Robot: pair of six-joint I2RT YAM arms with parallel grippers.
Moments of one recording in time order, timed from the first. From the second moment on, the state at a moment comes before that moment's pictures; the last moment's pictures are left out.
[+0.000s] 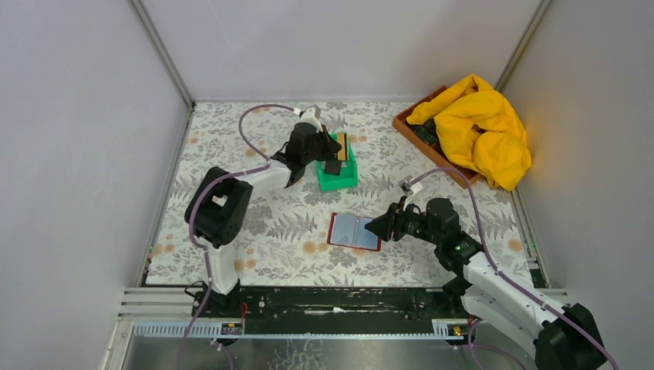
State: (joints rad) left arm -0.48 1.88 1.15 0.38 0.09 -0.63; right arm 0.55 0.78 0.30 0.17 -0.47 0.48
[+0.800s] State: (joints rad) left arm -0.48 1.95 1.21 0.23 0.05 -0.66; right arm 0.55 0.83 0.30 0.18 -0.46 0.47
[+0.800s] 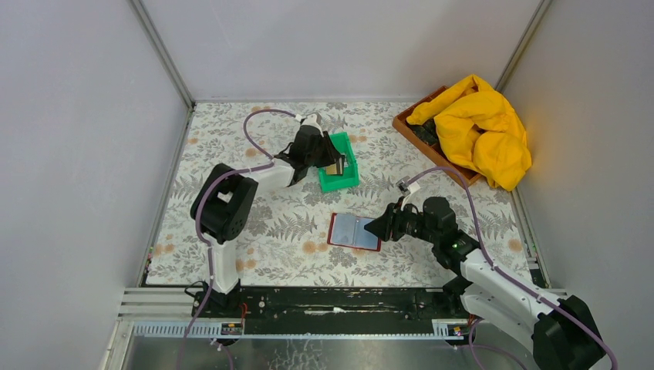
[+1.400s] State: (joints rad) left arm -0.62 1.68 1.02 0.27 -0.06 -0.53; right arm 0.55 0.91 0.29 0.19 -0.43 0.47
